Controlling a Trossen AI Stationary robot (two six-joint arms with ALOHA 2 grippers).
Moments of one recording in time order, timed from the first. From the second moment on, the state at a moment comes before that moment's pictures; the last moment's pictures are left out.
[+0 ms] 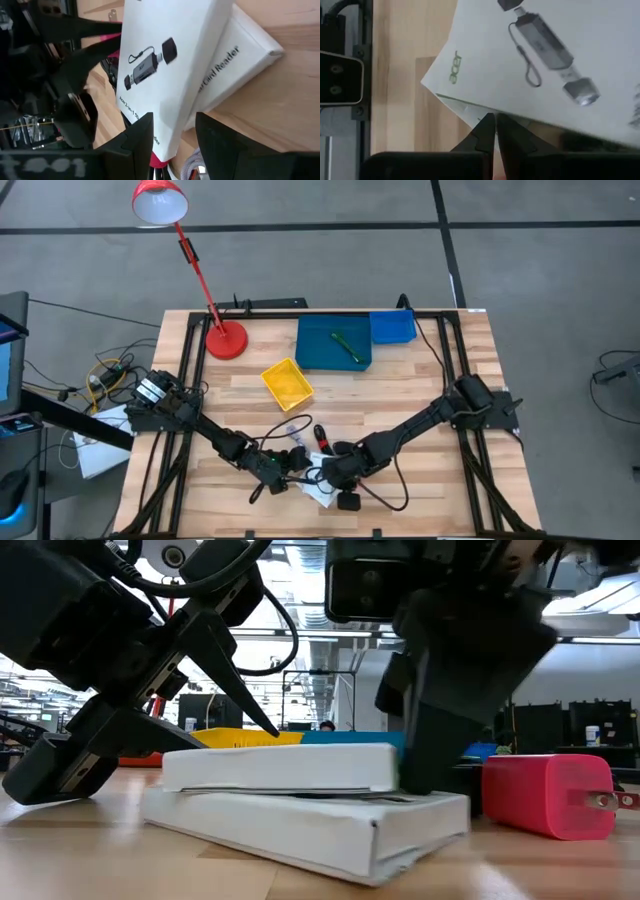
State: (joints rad) left arm -0.57 1.88 0.75 0.46 -0.43 1.16; right arm 0.46 2.06 1.36 -0.39 -0.11 0.48
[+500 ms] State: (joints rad) left arm -0.57 1.88 0.75 0.47 -0.39 1.16; right arm 0.41 2.06 1.36 -0.36 -0.12 0.43
